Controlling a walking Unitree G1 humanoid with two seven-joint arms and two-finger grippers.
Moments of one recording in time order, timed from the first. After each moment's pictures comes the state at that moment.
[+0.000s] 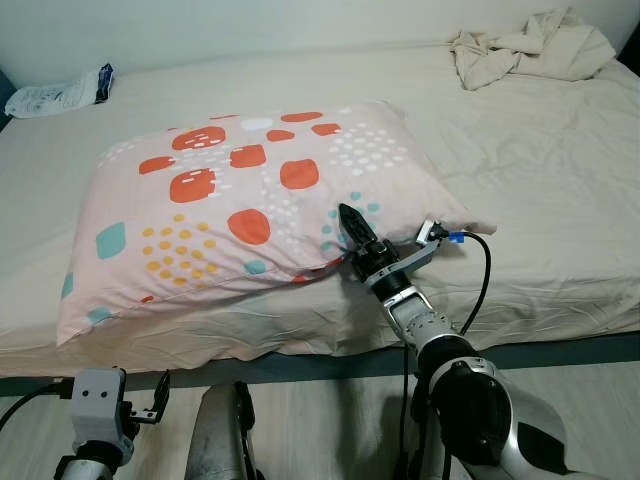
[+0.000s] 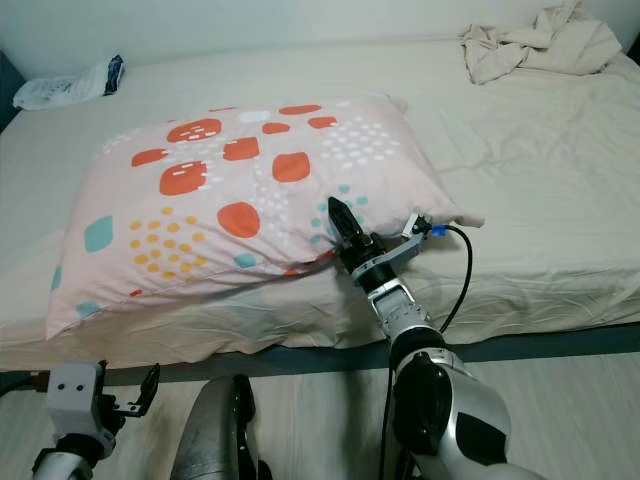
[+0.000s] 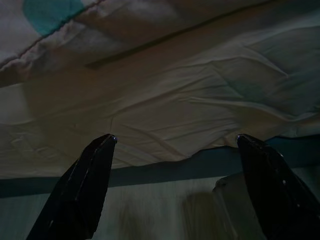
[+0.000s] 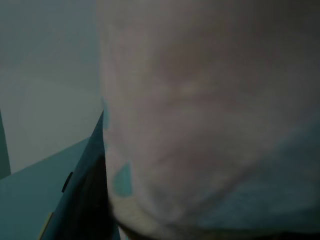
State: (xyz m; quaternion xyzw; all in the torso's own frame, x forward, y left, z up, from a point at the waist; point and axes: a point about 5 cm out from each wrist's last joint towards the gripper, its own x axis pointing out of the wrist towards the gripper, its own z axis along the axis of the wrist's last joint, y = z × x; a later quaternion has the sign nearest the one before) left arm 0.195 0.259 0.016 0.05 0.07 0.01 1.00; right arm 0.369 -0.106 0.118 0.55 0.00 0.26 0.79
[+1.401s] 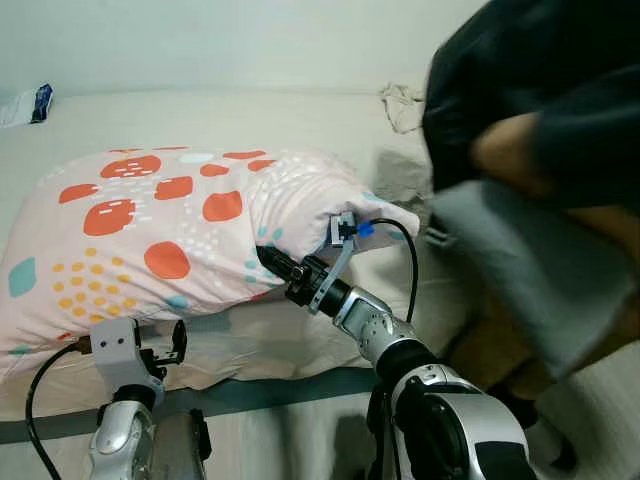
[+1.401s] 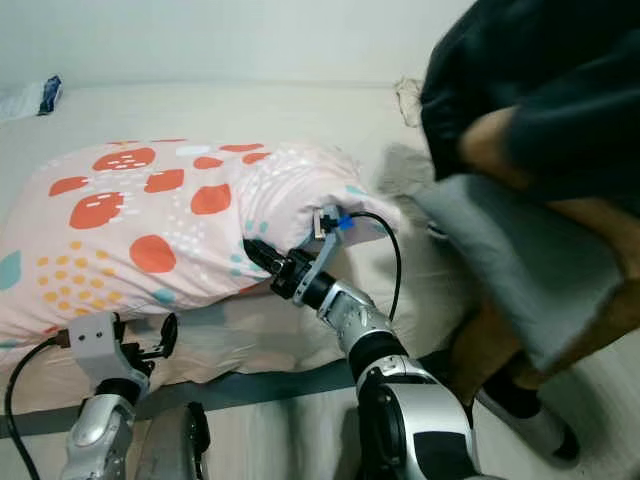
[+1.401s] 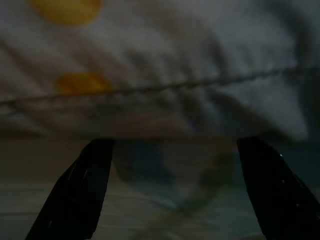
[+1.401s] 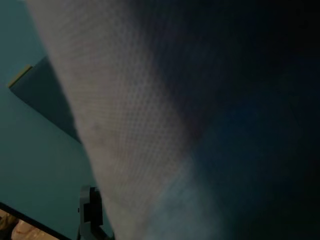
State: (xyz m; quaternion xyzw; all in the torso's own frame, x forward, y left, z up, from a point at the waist) left arm 0.257 0.229 0.030 -0.07 0.01 0.07 0.99; right arm 0.345 -0.024 0.120 0.35 0.08 0.49 0.80
